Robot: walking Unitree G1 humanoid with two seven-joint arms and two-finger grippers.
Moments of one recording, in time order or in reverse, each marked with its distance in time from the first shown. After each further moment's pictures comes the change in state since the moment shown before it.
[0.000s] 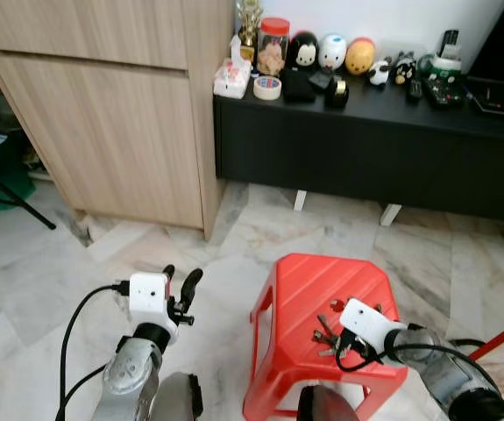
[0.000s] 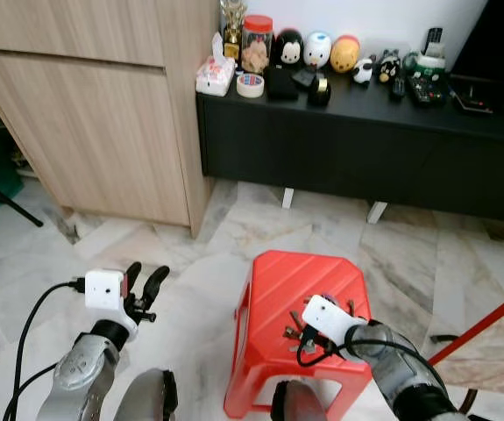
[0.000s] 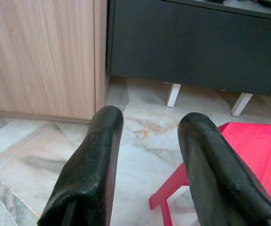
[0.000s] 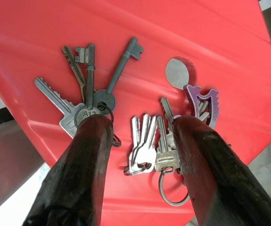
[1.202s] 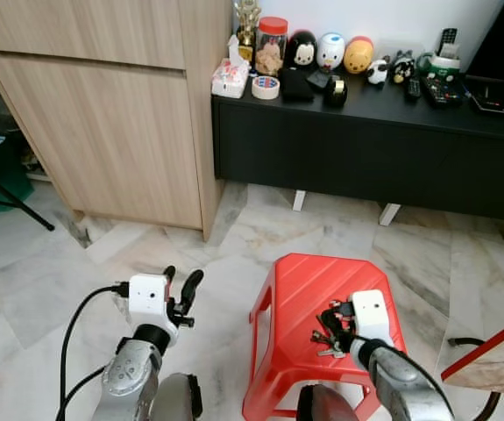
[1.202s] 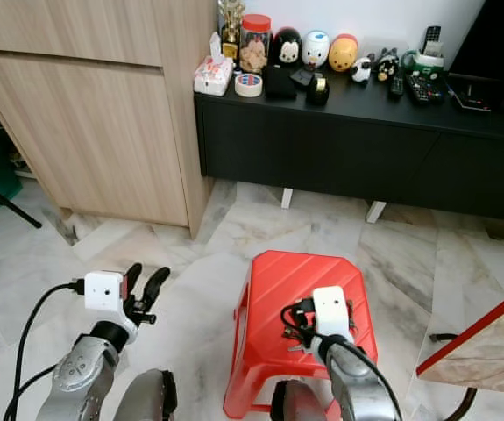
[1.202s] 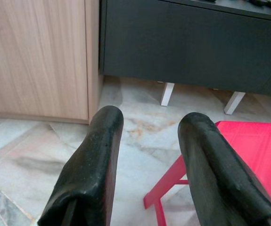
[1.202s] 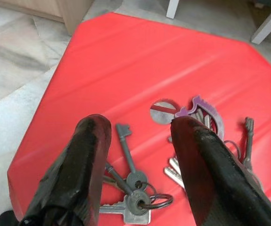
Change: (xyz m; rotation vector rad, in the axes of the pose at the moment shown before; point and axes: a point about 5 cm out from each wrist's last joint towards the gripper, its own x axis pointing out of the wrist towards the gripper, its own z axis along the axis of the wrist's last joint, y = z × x) left arm -0.001 -0.003 -0.001 -0.010 0.000 -0.019; right arm -0.007 0.036 0.034 0.733 -0.292 -0.216
